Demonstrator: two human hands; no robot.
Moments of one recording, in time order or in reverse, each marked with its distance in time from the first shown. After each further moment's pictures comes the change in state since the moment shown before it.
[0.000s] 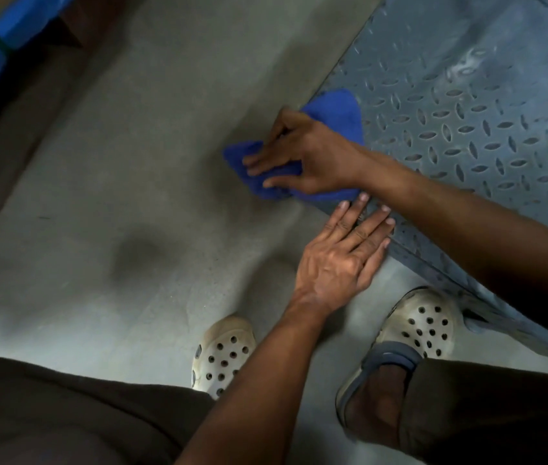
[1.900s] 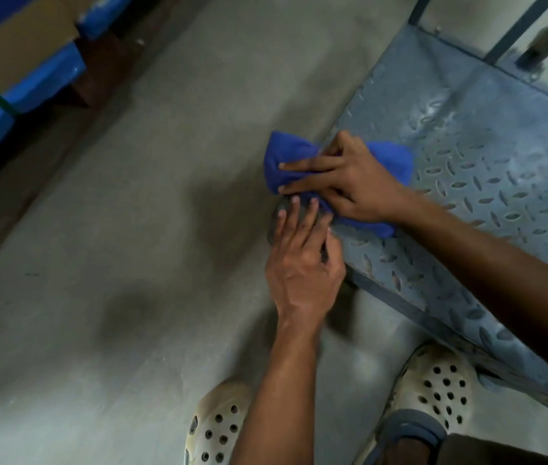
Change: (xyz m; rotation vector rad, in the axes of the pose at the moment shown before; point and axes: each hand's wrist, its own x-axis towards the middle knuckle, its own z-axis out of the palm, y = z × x) left_hand 0.054 -0.052 -0.009 0.154 0.295 -0.314; right_hand -0.021 0.043 -0.032 -0.334 0.069 0.023
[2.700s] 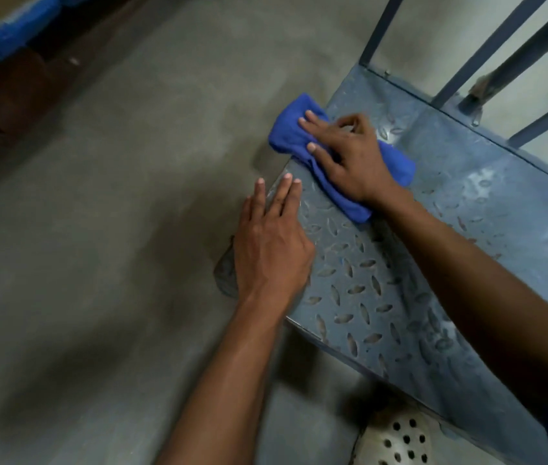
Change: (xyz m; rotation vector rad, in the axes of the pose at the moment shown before) left_hand 0.110 0.029 0.038 0.261 -0.713 -0.076; right_hand -0.009 0.139 0.006 -0.159 0.161 0.402
